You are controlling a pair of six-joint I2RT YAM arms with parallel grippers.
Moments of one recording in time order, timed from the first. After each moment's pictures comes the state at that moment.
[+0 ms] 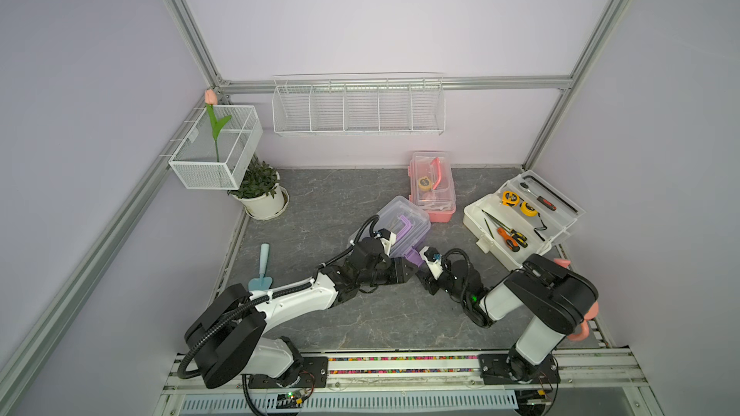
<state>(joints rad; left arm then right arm) -0.90 1.38 0.67 0.19 0.31 -0.92 0.70 1.72 0.26 1.11 -0.10 -0.06</state>
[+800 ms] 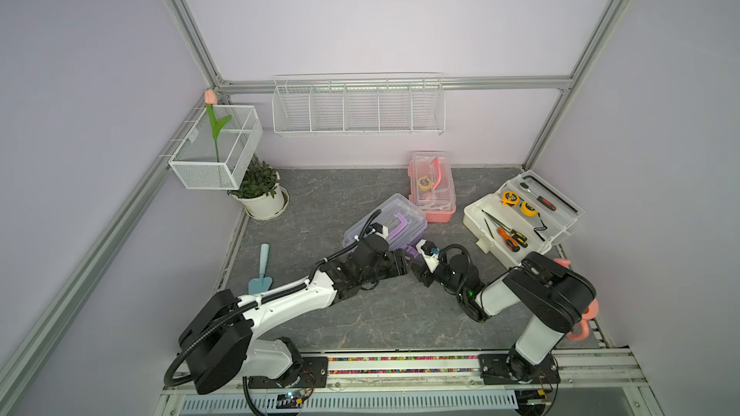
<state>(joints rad) -0.92 1.30 0.79 -0.06 0.03 -0.93 0.70 1.74 0.33 1.17 -0.13 -0.08</state>
